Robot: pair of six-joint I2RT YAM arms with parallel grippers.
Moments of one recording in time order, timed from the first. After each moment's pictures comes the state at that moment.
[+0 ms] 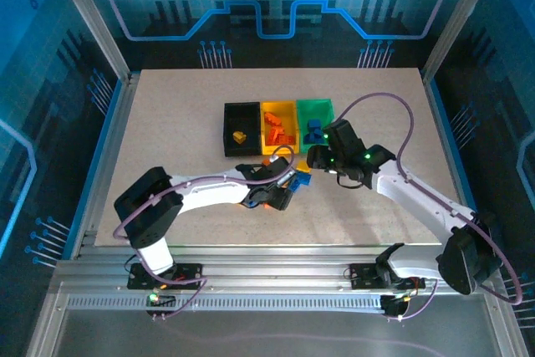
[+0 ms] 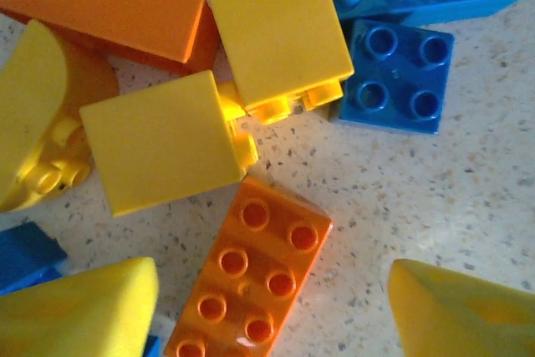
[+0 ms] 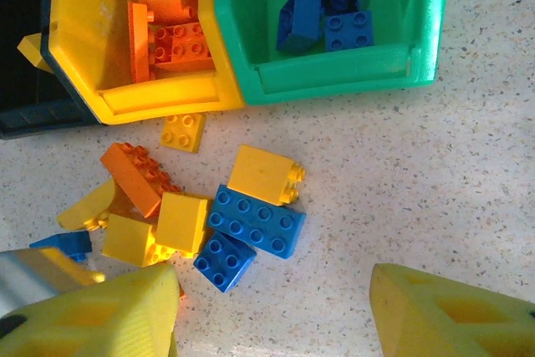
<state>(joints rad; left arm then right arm) -0.91 1.75 1.06 -0.50 -0.20 -0.47 0.56 1.26 0.98 -0.64 0.12 0.64</state>
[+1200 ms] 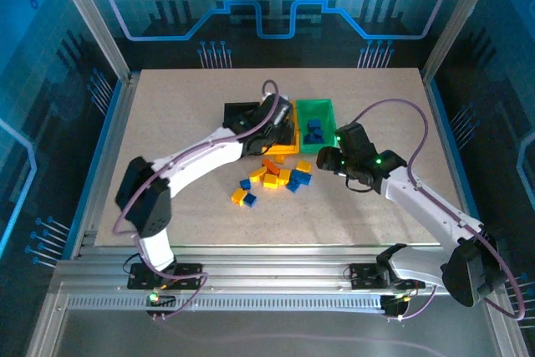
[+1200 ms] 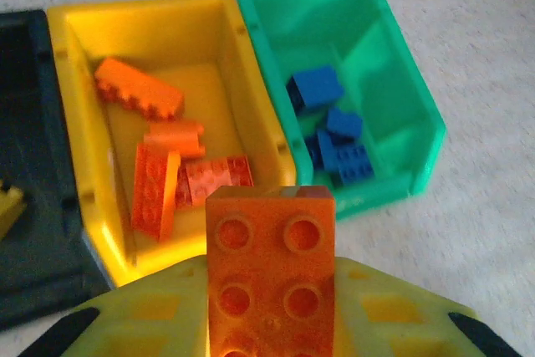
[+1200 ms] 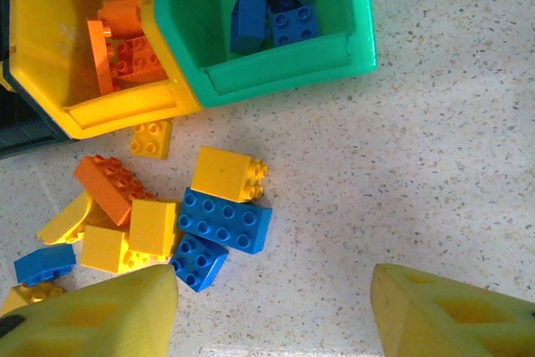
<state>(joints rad) -0.71 1.83 1.54 -0.50 -0.20 -0.53 0.48 1.19 0.91 -0.64 0.10 0.67</state>
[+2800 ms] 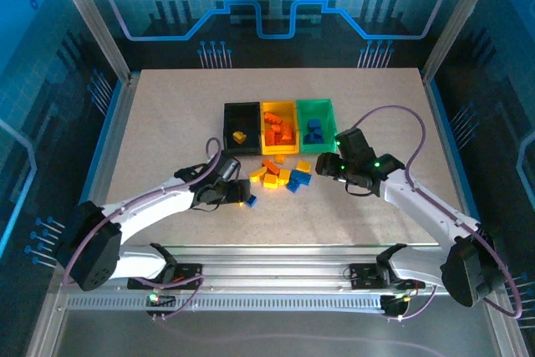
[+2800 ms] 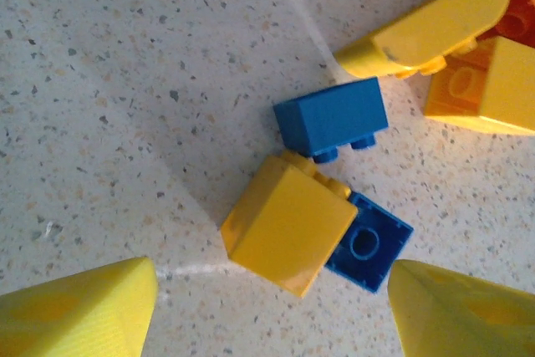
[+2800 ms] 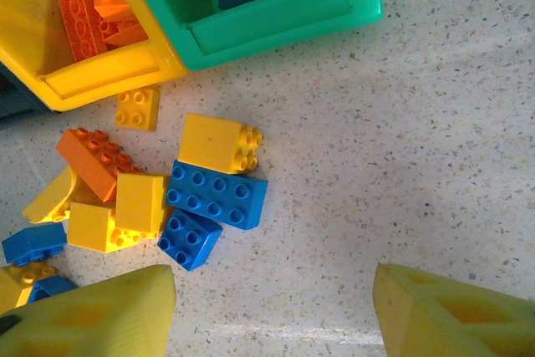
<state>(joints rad) -0.61 1.31 0.72 -0.54 -0.03 -0.75 0.48 1.19 0.85 -0.63 0.04 0.69</state>
